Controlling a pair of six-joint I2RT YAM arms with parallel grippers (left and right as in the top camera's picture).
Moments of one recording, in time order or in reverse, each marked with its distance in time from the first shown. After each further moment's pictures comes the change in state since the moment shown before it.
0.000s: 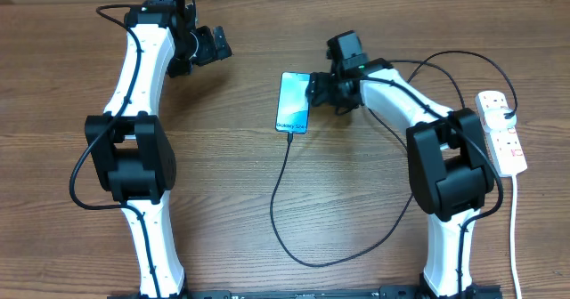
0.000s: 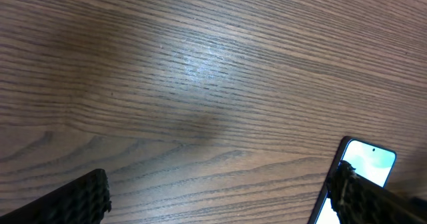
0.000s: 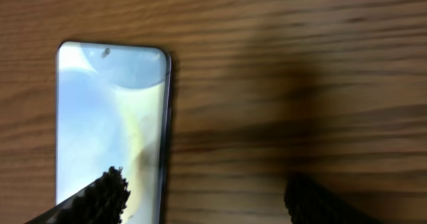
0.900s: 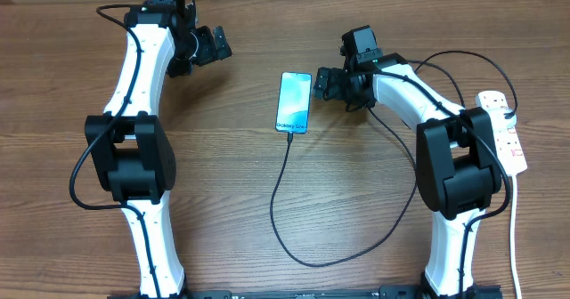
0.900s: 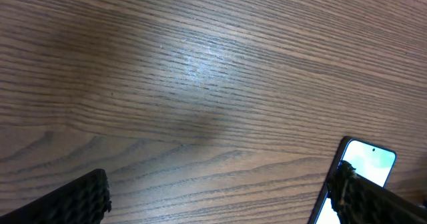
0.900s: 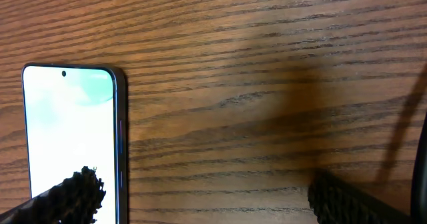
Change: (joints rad) left arm 0.000 0.000 0.000 0.000 0.000 0.000; right arm -0.052 -0.004 0.010 -0.044 -0.001 -0.004
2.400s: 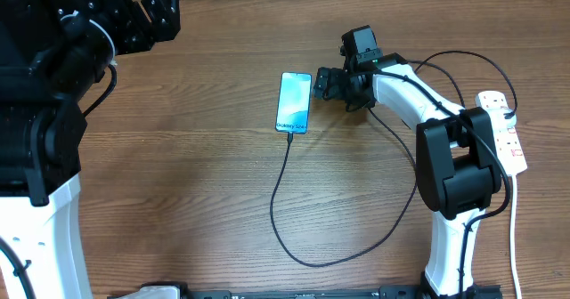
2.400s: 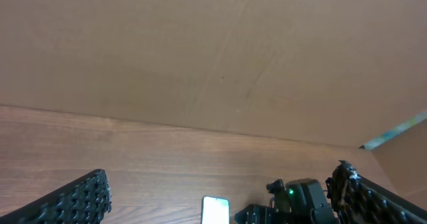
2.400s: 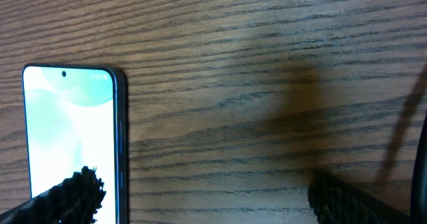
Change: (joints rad) left arm 0.000 -0.864 0.014 0.003 0.000 0.000; right arm 0.000 0.000 0.000 0.003 0.000 0.000
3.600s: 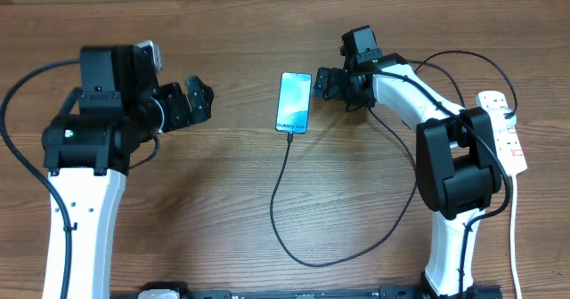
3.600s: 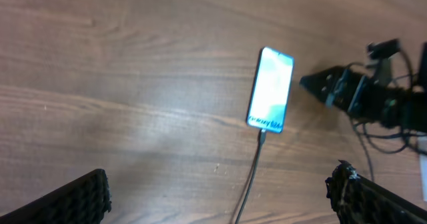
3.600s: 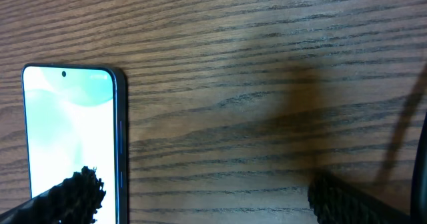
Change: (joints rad) left arm 0.000 -0.146 -0.707 -0.030 -0.003 0.000; right arm 0.000 0.000 0.000 0.000 0.000 0.000
